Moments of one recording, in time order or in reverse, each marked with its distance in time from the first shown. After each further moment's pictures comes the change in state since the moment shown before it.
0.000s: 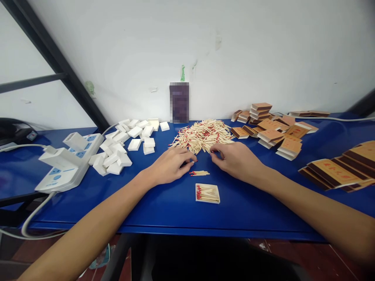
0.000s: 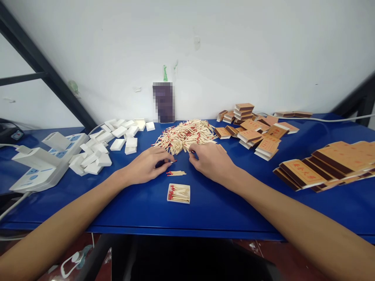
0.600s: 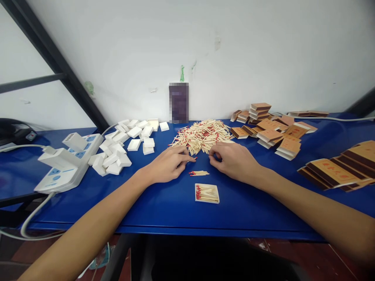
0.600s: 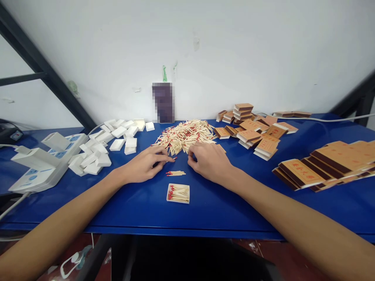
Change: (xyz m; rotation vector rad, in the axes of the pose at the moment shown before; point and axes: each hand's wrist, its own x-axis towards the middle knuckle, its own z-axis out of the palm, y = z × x) left_hand -0.002 -0.006 -0.004 -0.001 -0.081 0.006; right_hand 0.002 0.002 0.004 -0.005 -0.028 -0.041
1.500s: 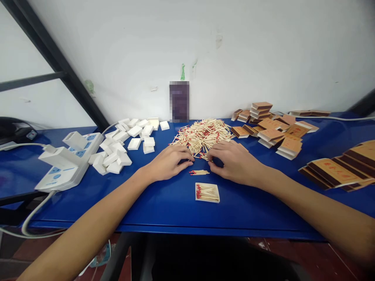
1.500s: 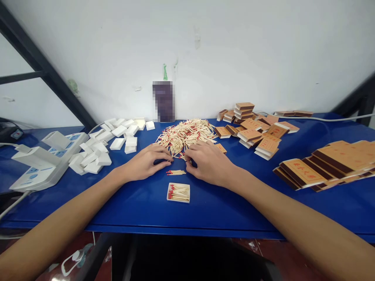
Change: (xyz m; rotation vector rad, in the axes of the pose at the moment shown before) left_hand 0.004 0.000 0.000 -0.063 0.051 0.022; right_hand -0.007 -0.003 -0.008 0.049 0.037 -0.296
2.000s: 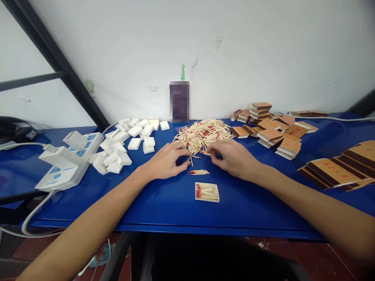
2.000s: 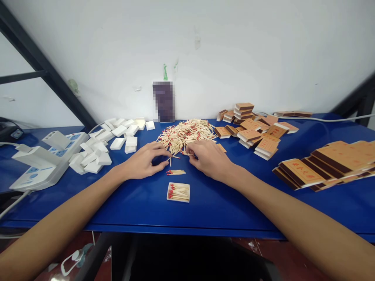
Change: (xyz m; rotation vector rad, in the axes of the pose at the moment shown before) left_hand -0.002 -0.002 -0.001 0.087 0.017 -0.077; right_hand 0.005 0.017 0.013 0.054 0.037 0.115
